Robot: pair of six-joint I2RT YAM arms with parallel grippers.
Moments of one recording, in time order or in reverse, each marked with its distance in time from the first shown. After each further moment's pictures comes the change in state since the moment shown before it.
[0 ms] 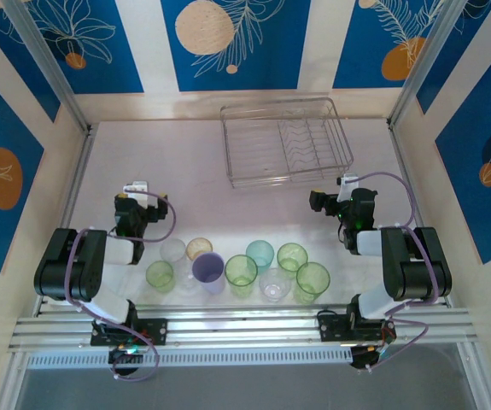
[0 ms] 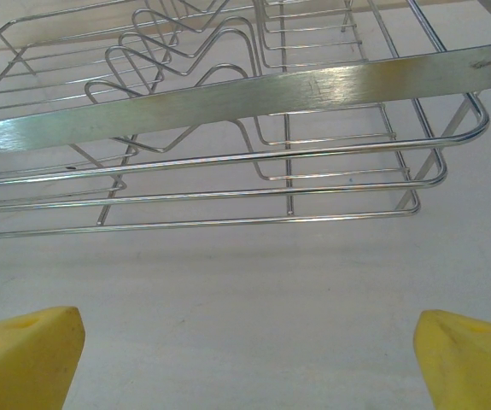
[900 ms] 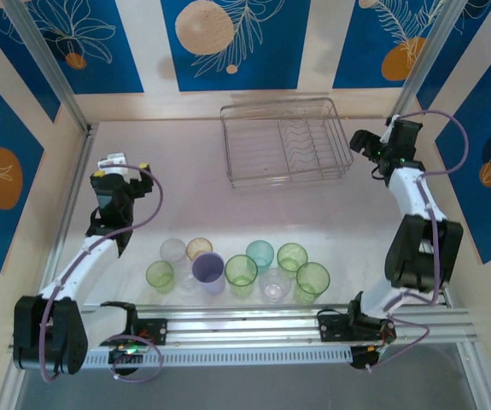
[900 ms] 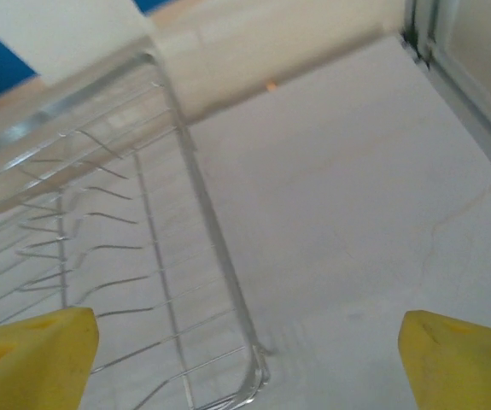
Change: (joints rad) left arm -0.037 -0.461 0.277 -0.643 -0.190 -0.105; right arm -0.217 0.116 0.843 -0.955 0.022 0.212
